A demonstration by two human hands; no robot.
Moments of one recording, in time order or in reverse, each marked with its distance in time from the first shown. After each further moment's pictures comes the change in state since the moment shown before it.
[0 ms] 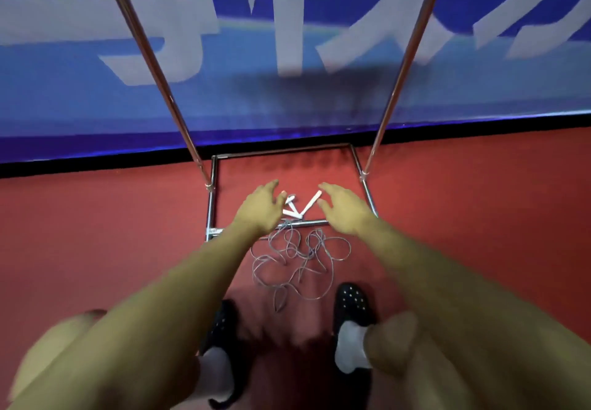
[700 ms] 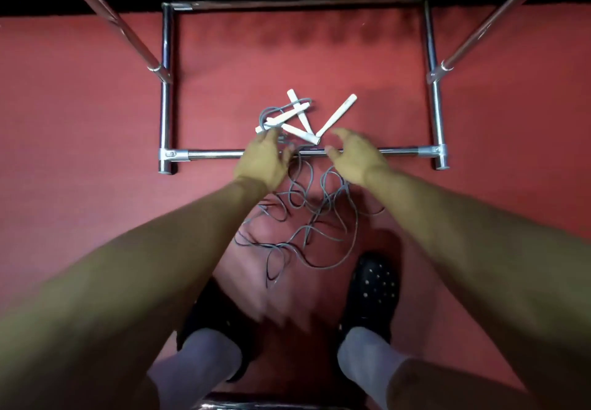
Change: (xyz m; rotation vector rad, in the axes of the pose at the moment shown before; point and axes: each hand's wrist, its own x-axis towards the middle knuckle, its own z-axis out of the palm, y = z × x) left_hand 0.193 -0.164 0.200 -0.001 -0.110 -0.163; right_hand 0.215 0.119 0.201 0.099 -0.277 0.206
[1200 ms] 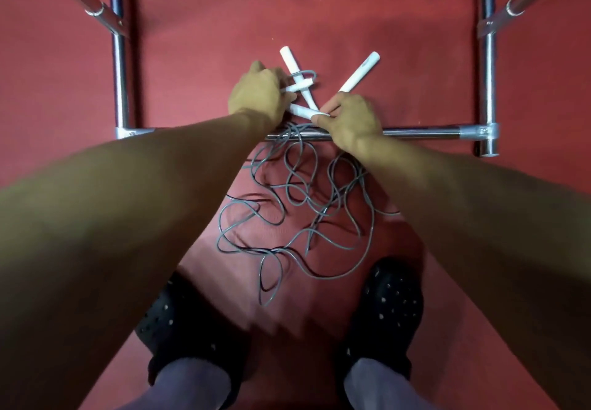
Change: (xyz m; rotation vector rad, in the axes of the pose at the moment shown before) left_hand 0.127 -0.024 0.034 0.168 0.040 -0.018; right_hand 0.101 0.021 0.060 0.214 0.129 0.085
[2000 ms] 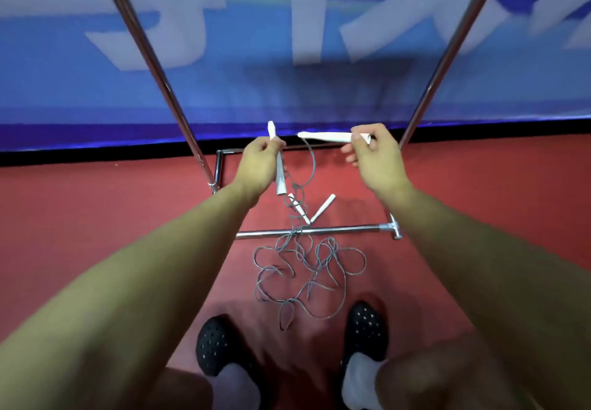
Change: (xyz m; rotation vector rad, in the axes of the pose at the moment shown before) left_hand -0.260 0.122 -0.287 -1.028 0.219 0.086; right_hand -0.298 -0.163 -0.251 0.632 0.415 -0.402
